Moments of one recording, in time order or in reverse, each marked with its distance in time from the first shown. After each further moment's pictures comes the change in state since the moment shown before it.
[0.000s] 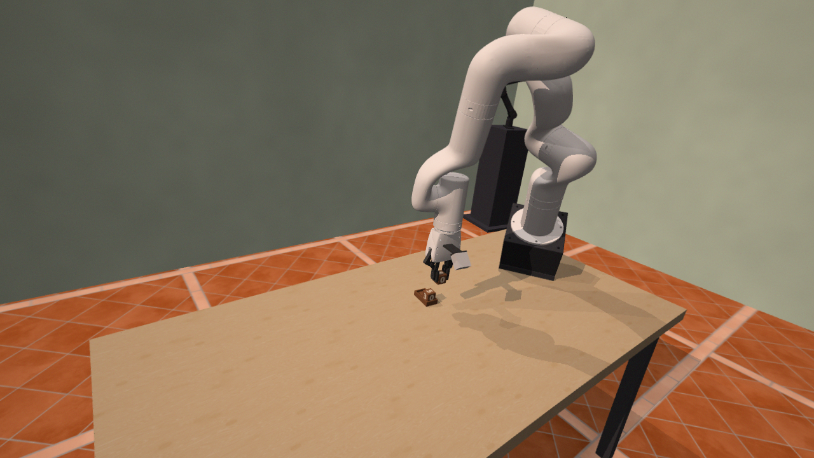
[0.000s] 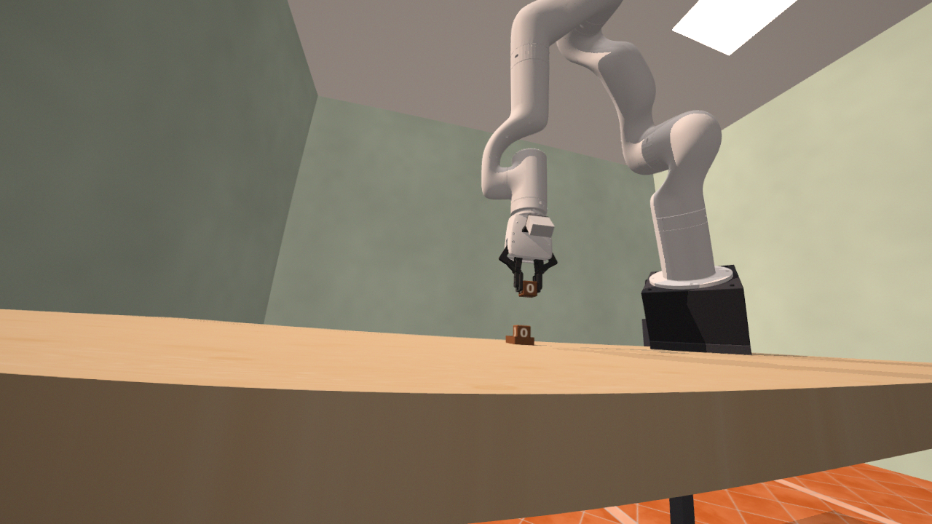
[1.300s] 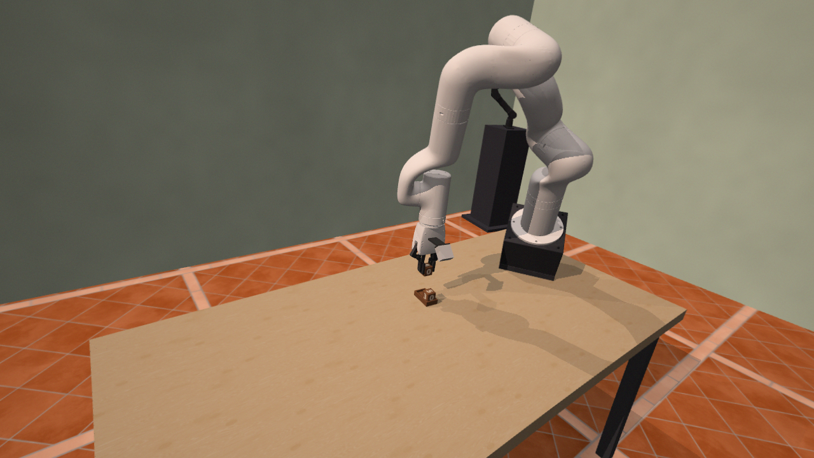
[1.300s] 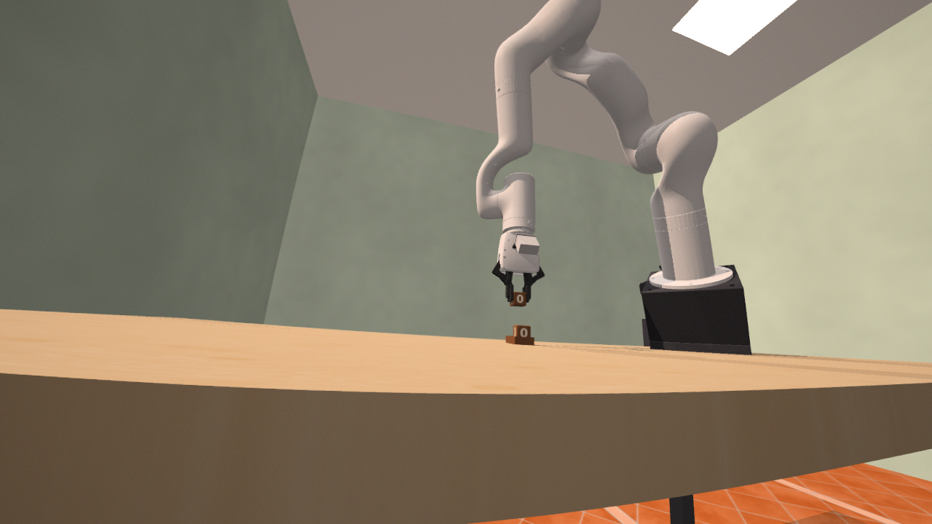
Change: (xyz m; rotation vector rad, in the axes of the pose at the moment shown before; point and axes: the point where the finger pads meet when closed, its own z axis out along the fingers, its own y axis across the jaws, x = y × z) arm -0.080 -0.002 0.014 0.008 0.008 -0.005
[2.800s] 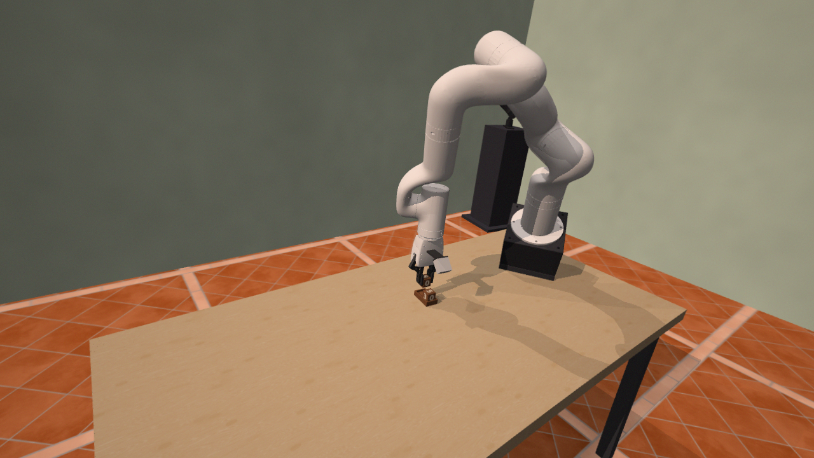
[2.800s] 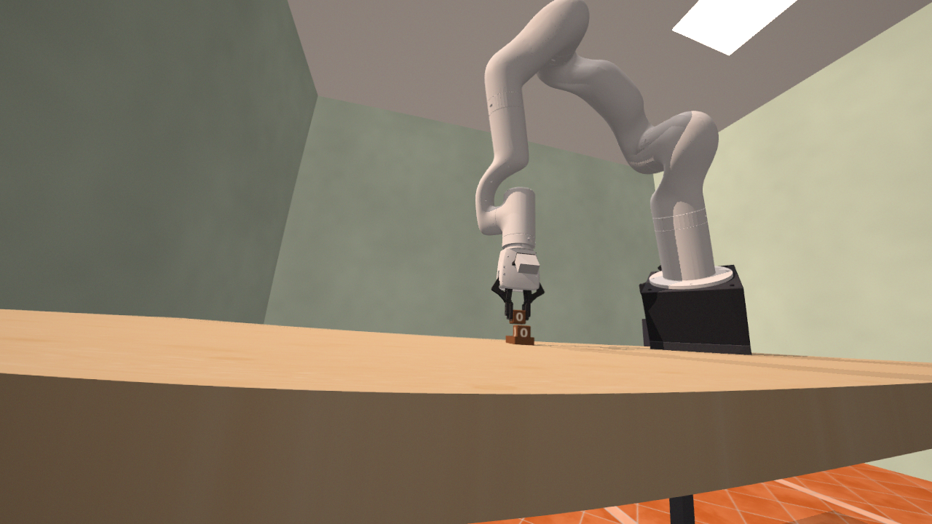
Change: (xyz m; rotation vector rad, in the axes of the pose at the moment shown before) arm 0.000 0.001 0.043 -0.003 -0.001 0.000
